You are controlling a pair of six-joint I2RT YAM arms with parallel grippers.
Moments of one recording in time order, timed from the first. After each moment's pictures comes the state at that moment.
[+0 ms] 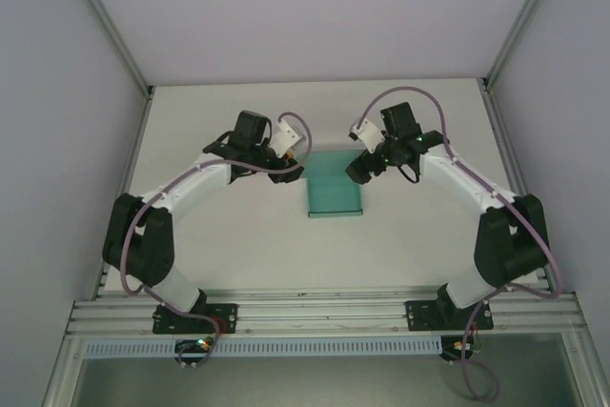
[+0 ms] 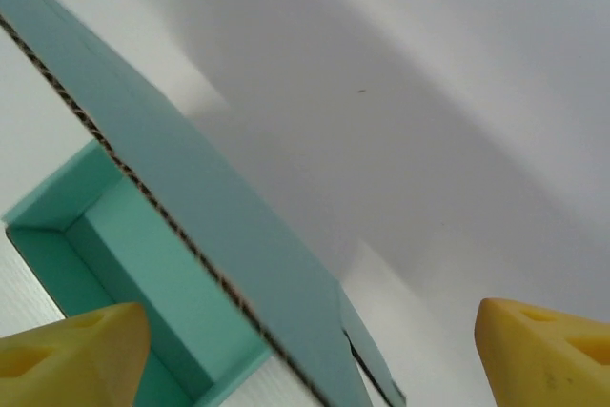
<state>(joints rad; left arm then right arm) -0.53 1.62 1.17 -0.40 0.45 0.29 0.31 1.59 1.22 -0.59 -0.28 -0.42</state>
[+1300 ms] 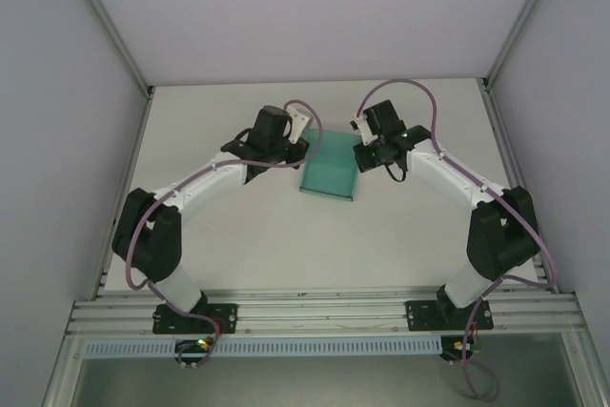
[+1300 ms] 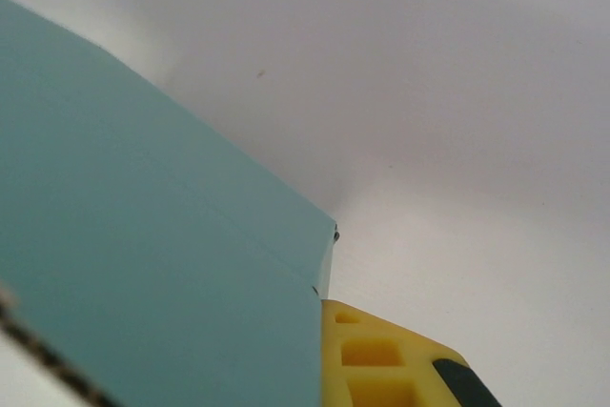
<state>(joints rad) -0.65 1.66 1.23 -0.23 0.08 -0.07 0.41 1.62 1.28 -0.61 0.03 0.10</state>
